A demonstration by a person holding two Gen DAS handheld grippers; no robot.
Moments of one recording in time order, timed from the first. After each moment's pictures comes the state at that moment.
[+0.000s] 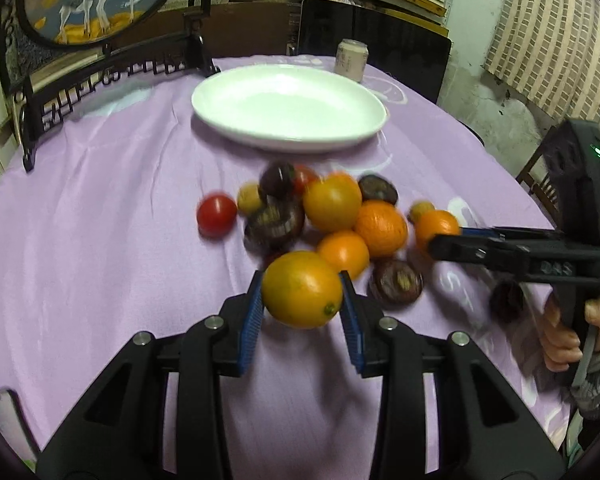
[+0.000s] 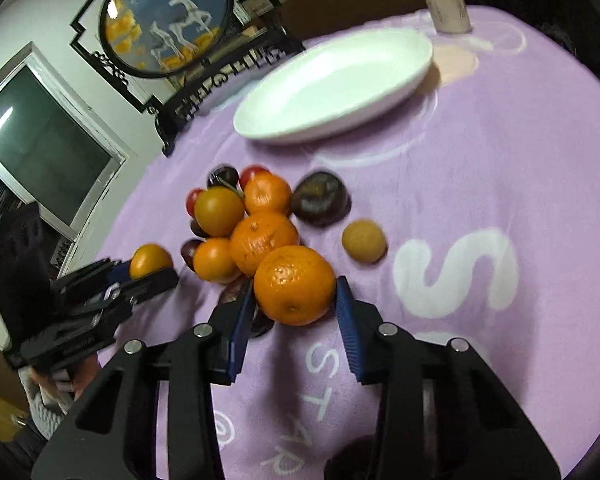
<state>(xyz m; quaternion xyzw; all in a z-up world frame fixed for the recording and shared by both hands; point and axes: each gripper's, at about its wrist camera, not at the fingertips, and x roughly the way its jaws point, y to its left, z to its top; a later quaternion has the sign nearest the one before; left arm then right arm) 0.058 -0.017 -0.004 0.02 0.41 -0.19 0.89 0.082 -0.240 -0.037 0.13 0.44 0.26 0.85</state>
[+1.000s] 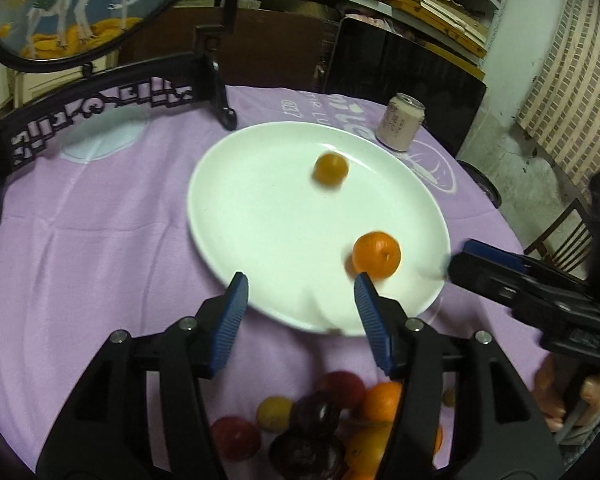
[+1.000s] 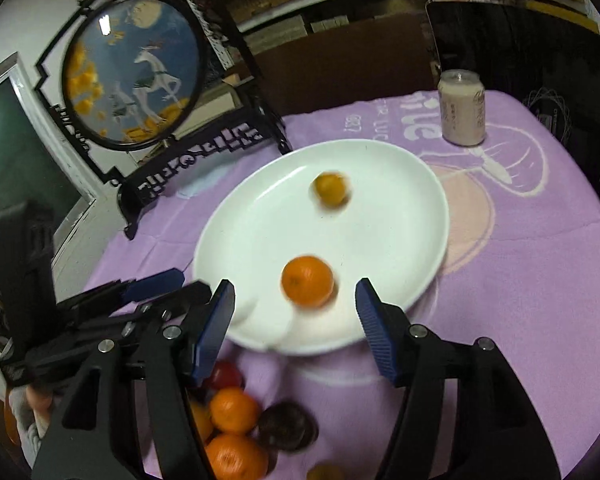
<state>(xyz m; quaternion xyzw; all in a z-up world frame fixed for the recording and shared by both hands) 0.206 -0.026 0.014 -0.05 0.41 -0.15 0.90 0.195 -0.221 0.027 0.11 0.37 0.21 0.90</state>
